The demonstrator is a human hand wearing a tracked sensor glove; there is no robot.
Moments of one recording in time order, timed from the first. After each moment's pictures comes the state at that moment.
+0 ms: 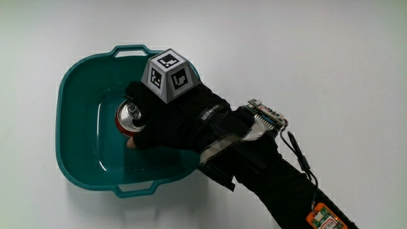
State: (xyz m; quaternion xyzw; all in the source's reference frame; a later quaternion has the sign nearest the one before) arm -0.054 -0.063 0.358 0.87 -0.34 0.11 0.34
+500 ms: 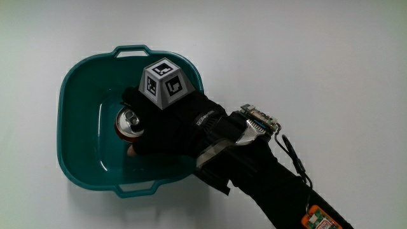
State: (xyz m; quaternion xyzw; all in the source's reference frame) arm -0.057 -0.059 0.371 0.84 -0.35 0.09 0.40
